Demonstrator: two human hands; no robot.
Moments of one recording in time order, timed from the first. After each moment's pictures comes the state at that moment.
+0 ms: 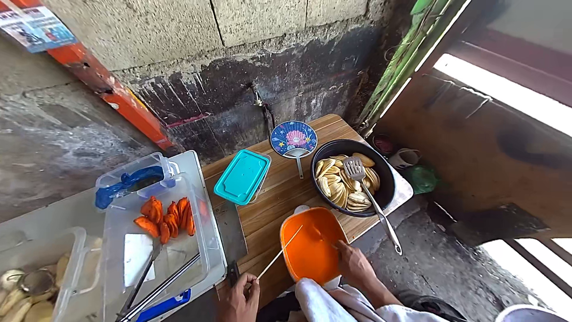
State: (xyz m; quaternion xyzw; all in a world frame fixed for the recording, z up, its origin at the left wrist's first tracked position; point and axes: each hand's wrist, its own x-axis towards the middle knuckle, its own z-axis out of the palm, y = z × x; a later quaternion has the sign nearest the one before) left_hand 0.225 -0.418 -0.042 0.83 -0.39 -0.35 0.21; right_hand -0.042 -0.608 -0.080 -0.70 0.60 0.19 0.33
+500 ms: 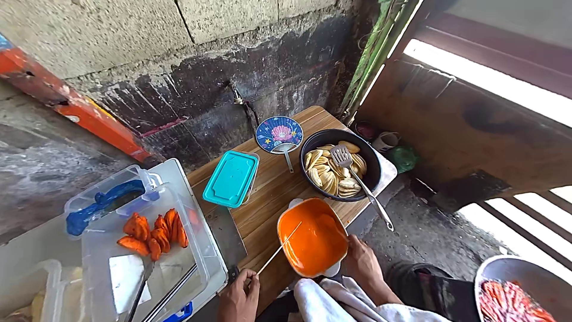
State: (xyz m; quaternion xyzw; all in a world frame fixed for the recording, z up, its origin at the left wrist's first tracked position) left_hand 0.248 -0.426 -0.043 0.81 -0.43 -0.37 0.16; right_hand -0.055 -0.562 -0.090 -0.62 0.73 0.08 0.30
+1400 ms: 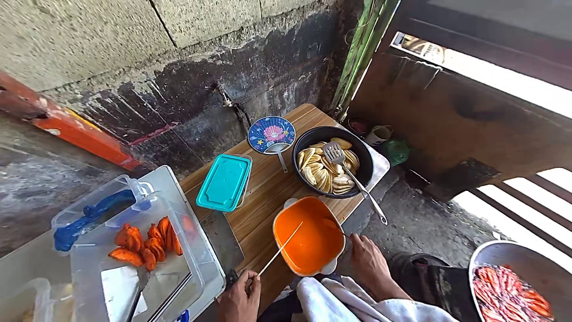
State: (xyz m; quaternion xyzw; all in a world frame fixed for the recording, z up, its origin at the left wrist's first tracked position) left_hand 0.240 -0.434 -0.041 0.80 -0.46 -0.36 0.14; right_hand -0.076 -0.563 -0.076 -0.64 0.71 0.15 0.26
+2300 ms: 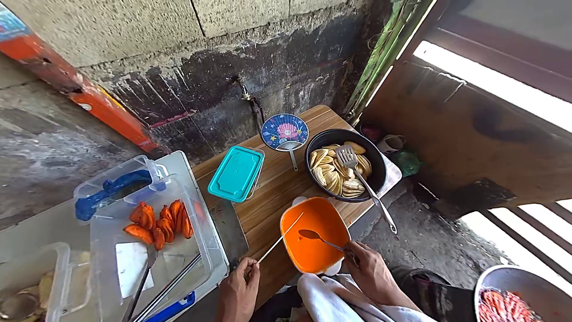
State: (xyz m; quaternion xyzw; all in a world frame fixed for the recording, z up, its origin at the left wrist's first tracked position) left_hand 0.249 -0.433 -0.038 0.82 -0.43 -0.33 0.19; right_hand -0.062 -0.546 -0.041 -0.77 0.56 -0.12 0.28
